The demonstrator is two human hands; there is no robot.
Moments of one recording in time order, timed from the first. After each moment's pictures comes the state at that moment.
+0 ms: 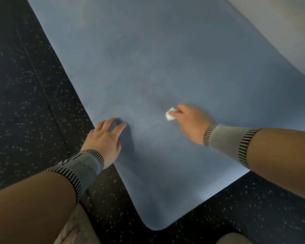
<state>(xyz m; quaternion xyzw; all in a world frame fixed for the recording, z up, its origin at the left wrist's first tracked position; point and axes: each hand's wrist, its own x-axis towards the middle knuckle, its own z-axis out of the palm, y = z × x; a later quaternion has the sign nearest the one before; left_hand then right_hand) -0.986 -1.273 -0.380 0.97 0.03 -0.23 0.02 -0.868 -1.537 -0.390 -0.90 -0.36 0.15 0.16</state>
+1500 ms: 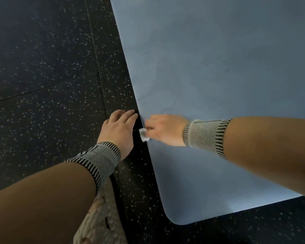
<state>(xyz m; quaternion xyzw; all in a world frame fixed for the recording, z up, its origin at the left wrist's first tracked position) -1.041 -1.234 -0.383 0.96 0.20 -0.20 0.07 -0.917 -1.376 -0.392 -0.67 -0.73 0.16 0.01</state>
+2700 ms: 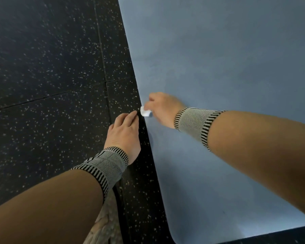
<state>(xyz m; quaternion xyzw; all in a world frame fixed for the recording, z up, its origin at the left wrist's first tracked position) -1.019 -1.223 -0.390 0.95 0.24 -0.19 0.08 -0.866 -1.310 -0.398 -0.79 -0.58 0.15 0.08</state>
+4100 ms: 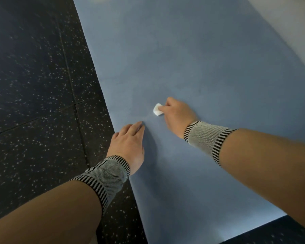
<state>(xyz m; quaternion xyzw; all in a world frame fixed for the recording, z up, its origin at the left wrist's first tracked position) -0.966 -1.280 -0.391 0.97 0.12 -0.17 0.06 -0.819 -1.408 -0.412 -0.91 -0.37 0.13 0.15</state>
